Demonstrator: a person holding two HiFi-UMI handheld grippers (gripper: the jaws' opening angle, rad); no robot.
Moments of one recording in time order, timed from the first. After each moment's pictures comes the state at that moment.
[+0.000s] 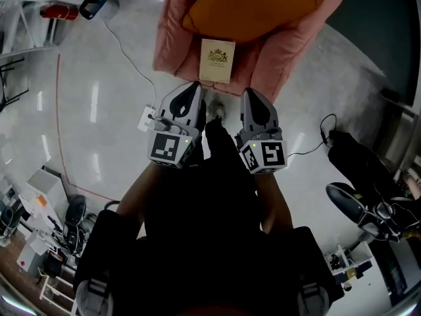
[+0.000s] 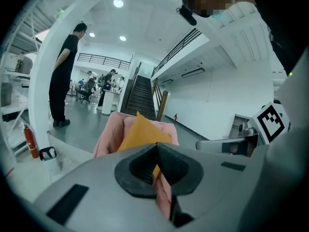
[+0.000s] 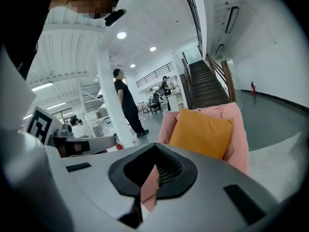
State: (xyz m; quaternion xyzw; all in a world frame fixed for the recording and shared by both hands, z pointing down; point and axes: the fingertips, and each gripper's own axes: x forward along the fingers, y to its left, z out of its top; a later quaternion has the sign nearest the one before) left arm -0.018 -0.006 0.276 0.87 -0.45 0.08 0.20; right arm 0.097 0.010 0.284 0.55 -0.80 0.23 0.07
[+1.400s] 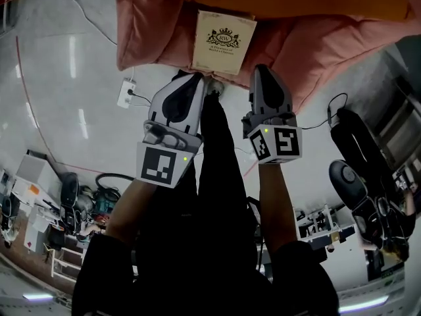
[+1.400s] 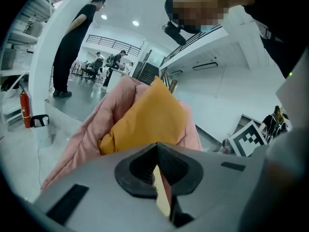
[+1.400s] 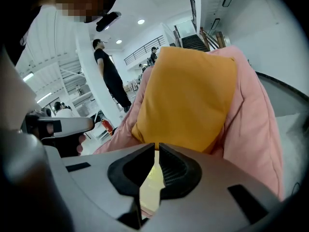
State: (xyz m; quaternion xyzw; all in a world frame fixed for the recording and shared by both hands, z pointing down) left arm -0.018 -0.075 0.511 0.84 -0.44 0.10 0.29; right arm 0.103 -0.070 0.570 0.55 -0.75 0.33 0.17
